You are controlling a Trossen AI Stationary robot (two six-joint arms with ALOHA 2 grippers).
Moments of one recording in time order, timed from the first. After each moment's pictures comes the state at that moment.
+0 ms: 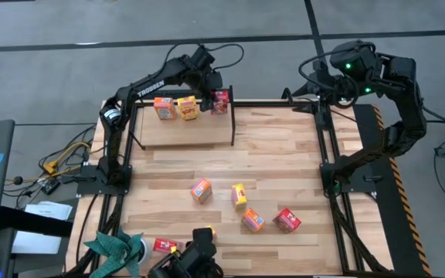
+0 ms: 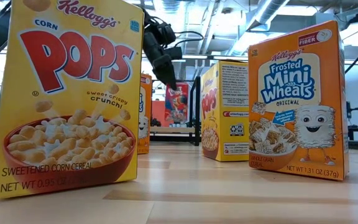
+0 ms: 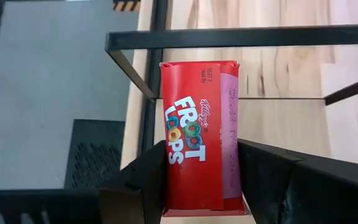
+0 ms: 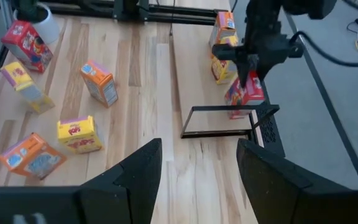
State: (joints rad) left arm 0.71 2.03 1.93 -0.84 0.21 0.58; right arm -0.39 1.41 2.27 -1.54 -0.13 -0.32
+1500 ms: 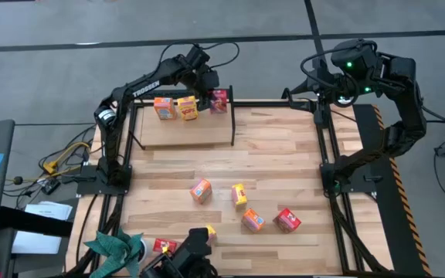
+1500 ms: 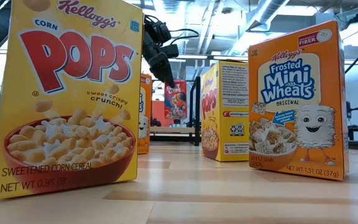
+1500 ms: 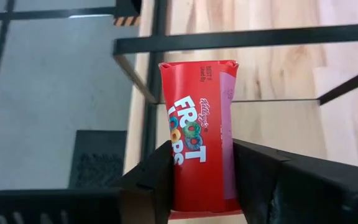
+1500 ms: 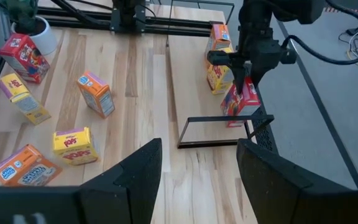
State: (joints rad) left arm 0.73 1.97 1.86 -0.78 0.26 0.61; right arm -0.39 1.41 2.27 -1.50 -0.13 -0.32
